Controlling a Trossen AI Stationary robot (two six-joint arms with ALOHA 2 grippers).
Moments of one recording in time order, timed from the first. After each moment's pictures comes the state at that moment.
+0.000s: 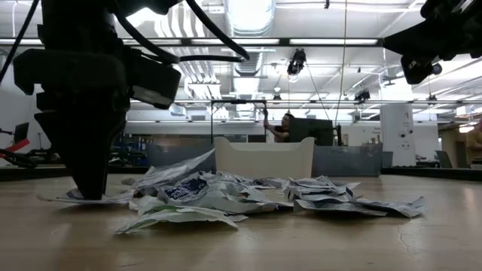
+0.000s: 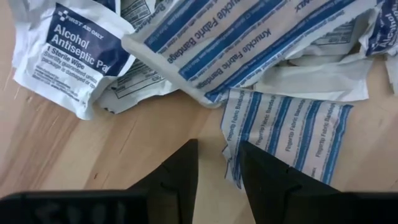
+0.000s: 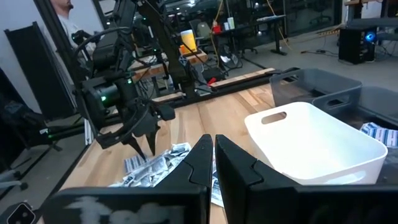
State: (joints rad) left arm -0.45 1.86 1.15 -0.69 -0.07 -0.95; right arm 0.19 0.16 0.21 -0.10 0.26 0.29
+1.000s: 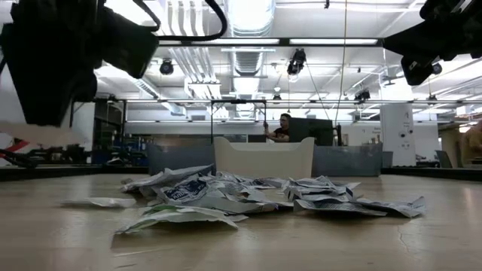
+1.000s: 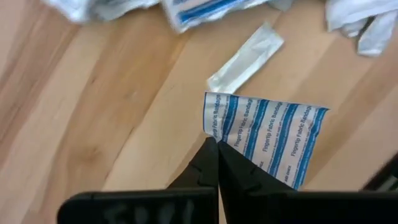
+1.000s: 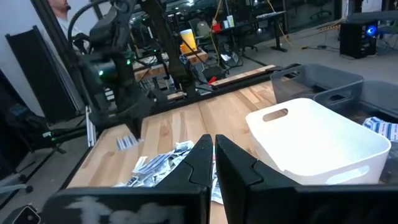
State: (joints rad) left arm -0.46 1.67 1.16 -0.85 0.13 -1.03; right arm 0.19 0.16 0.21 -0.10 0.26 0.32
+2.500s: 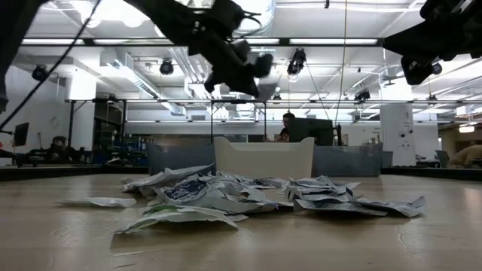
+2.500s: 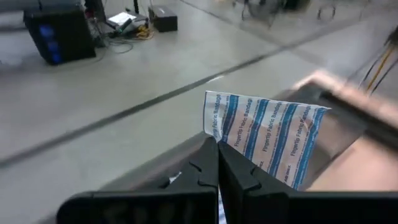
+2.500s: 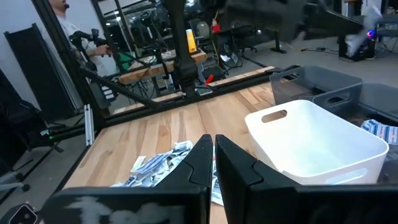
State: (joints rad) left arm 0.35 1.80 1.38 0.06 -0.48 -0.24; right arm 0.19 0.16 0.21 -0.10 0.26 0.30
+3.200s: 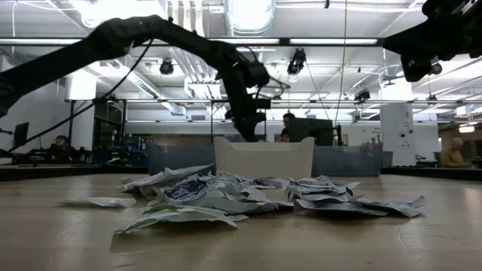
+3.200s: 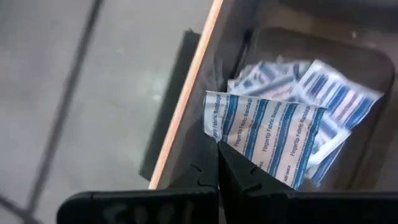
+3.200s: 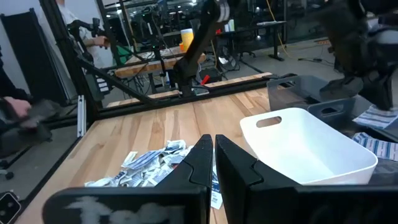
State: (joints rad) left arm 0.58 2.38 2.29 -0.94 -0.13 0.31; right arm 0.19 0.16 0.21 -0.10 0.26 0.22
